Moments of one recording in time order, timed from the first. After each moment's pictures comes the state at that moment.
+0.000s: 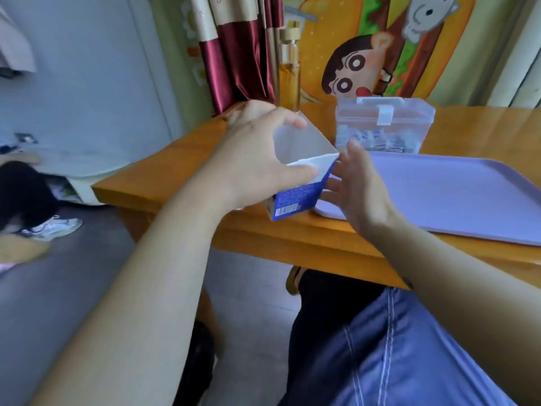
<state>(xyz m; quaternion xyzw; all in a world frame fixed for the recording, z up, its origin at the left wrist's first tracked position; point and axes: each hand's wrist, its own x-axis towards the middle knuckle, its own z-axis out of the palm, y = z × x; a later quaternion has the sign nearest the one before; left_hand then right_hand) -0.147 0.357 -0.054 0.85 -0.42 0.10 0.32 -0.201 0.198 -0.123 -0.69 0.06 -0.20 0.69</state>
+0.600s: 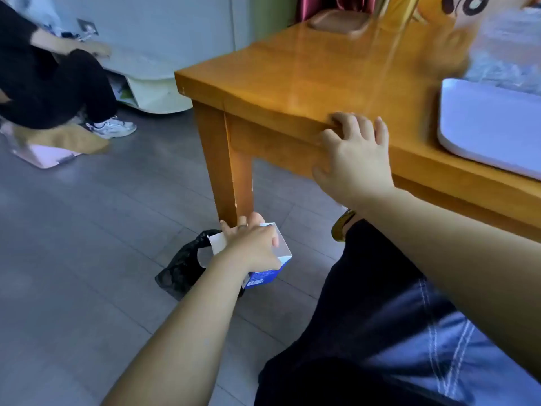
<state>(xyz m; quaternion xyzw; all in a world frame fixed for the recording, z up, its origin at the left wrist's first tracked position) -0.129 0.483 -0.311 0.96 -0.19 -0.21 0.08 -0.131 0.309 -0.217 -0.97 0.01 -0.22 -0.06</state>
